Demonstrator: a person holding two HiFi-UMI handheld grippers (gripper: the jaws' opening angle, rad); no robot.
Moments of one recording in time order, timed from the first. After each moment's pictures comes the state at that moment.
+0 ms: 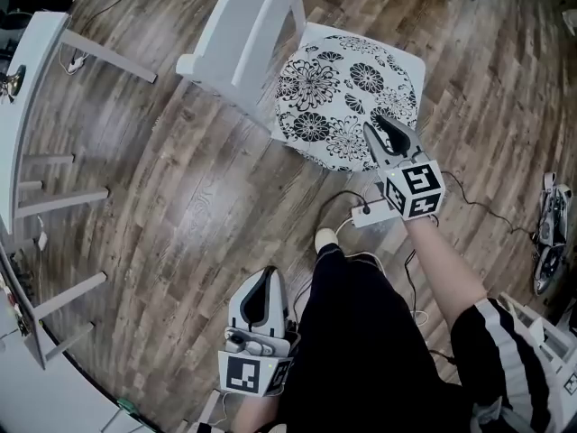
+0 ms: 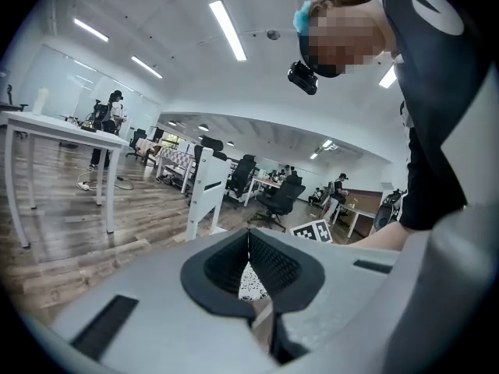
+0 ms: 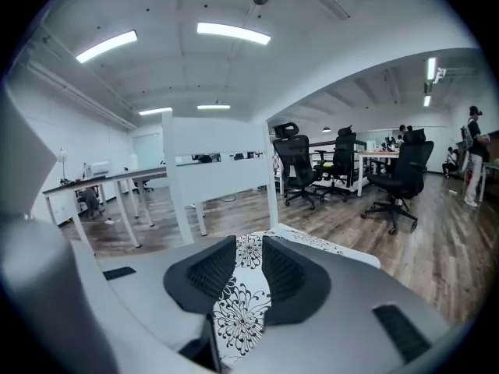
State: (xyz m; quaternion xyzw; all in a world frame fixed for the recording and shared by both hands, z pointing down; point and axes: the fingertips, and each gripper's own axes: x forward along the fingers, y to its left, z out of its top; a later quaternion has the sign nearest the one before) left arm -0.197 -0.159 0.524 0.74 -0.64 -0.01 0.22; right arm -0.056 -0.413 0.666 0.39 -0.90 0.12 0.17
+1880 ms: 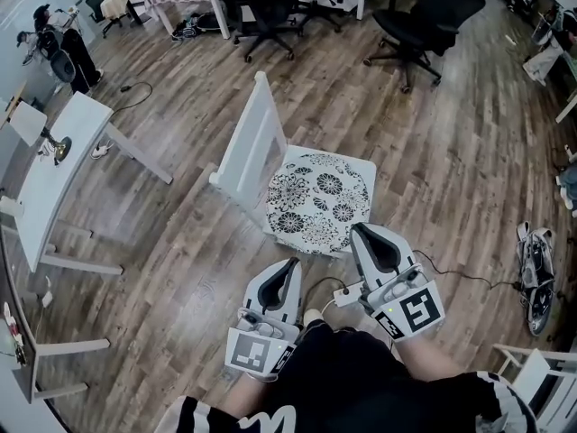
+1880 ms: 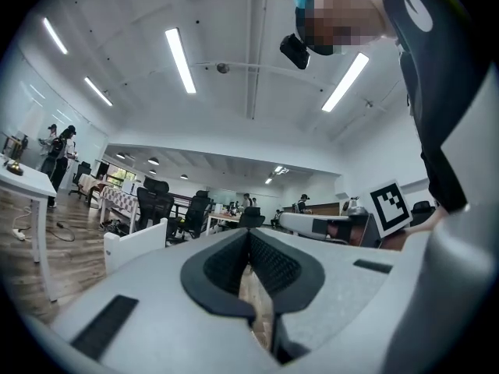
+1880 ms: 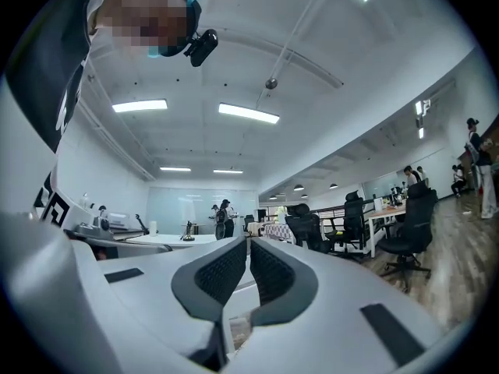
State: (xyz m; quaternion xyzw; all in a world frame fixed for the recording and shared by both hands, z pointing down) left arm -0.104 -0.243 0.362 0.85 -0.52 -0.05 0.05; right arm -0.015 -0.297 0.335 0.38 -0.93 0.01 -0.05
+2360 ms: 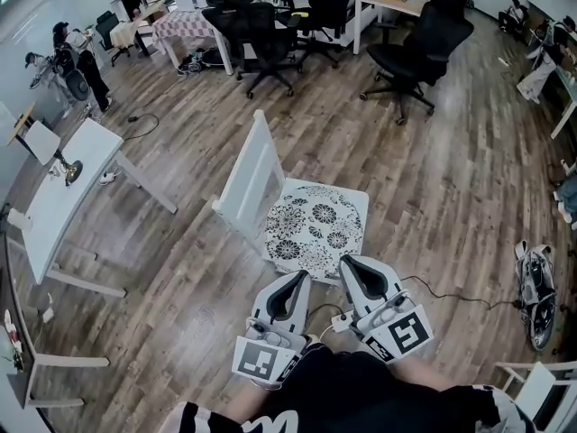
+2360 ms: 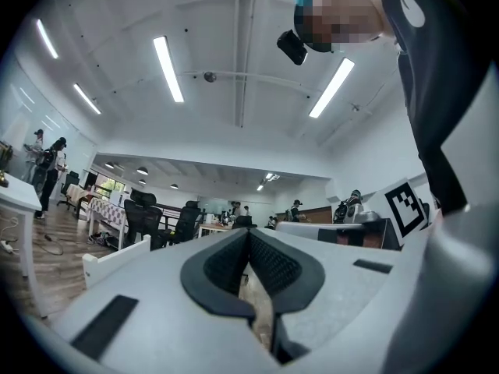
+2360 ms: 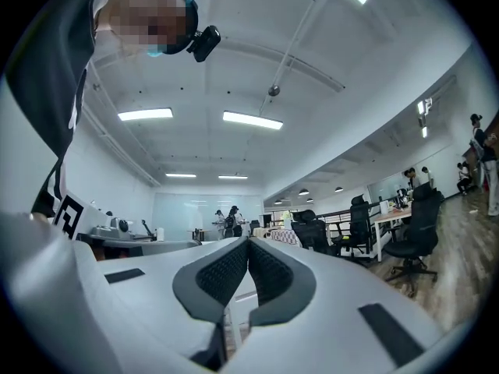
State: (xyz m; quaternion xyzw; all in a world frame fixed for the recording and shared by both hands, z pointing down) left arm -0.066 -0.238 0.321 0.86 -0.50 -0.07 0.01; right arm -0.005 -0.263 0.306 0.36 -0.93 0.00 -0.07
